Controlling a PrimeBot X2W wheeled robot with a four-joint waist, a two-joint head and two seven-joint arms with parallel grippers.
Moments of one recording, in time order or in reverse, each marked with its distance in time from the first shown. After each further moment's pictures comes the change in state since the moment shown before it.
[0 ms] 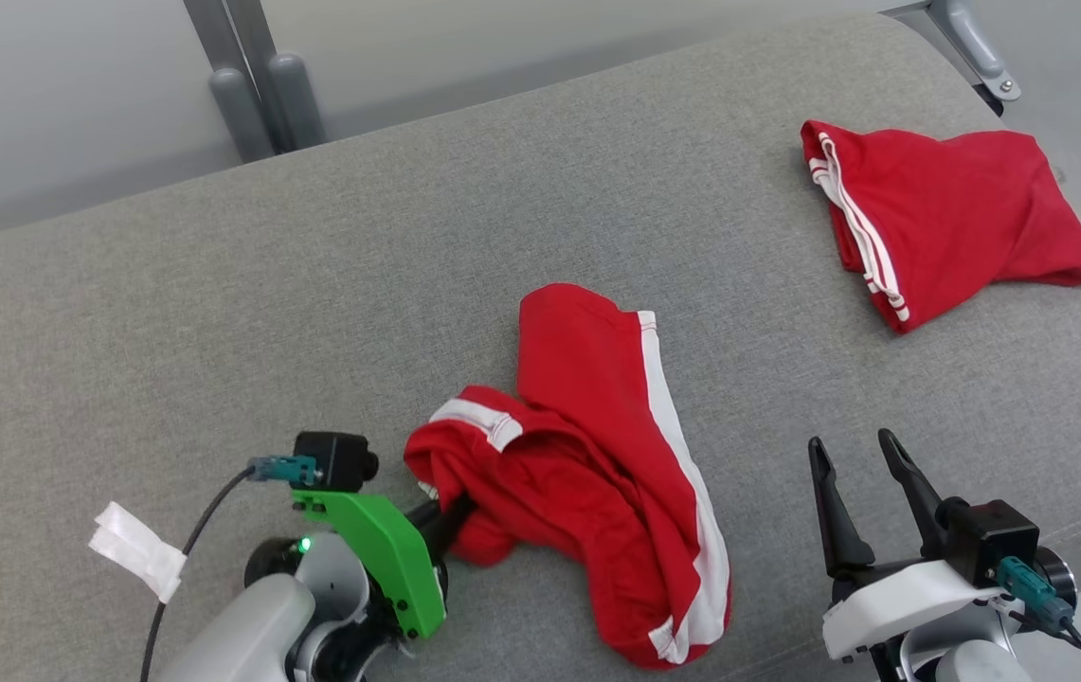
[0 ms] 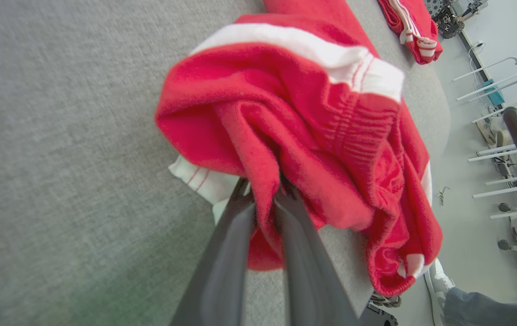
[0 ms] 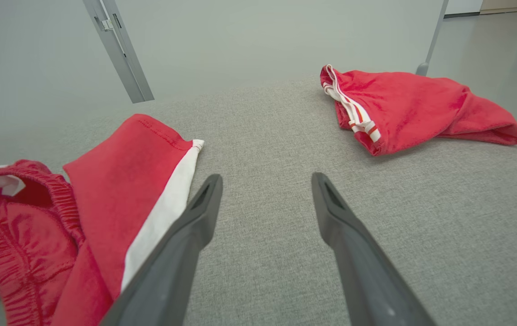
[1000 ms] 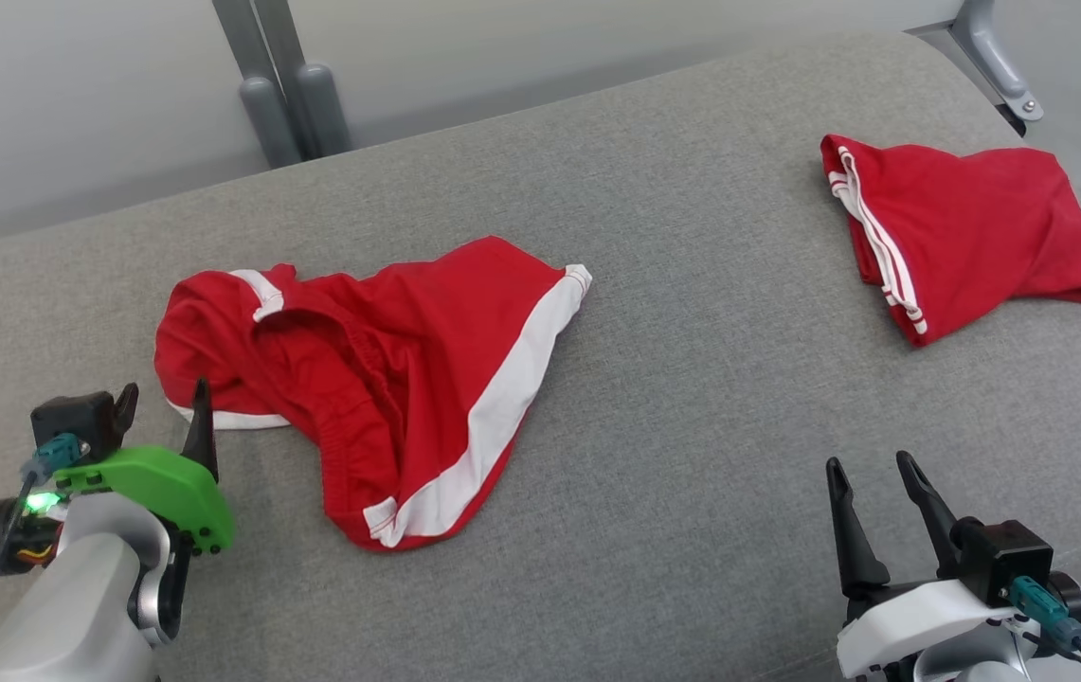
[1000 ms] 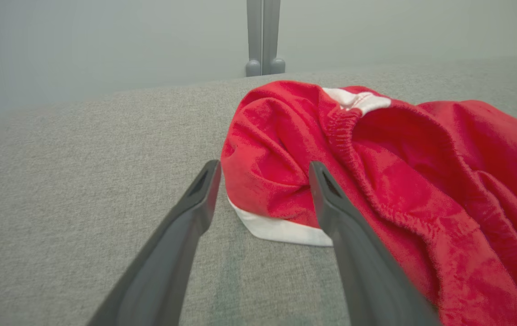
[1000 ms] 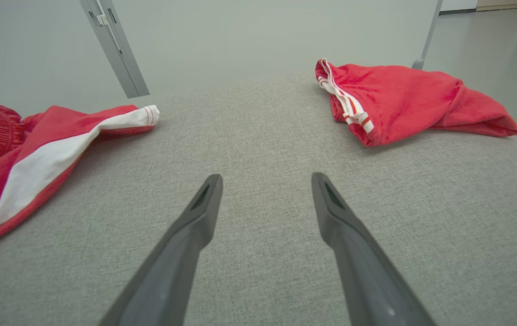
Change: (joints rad) left arm -0.166 0.094 0.156 0.412 0.279 0.162 -0.463; right arm 0.033 0.001 -0.030 0.001 -0.007 0.000 0.000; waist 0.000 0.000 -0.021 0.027
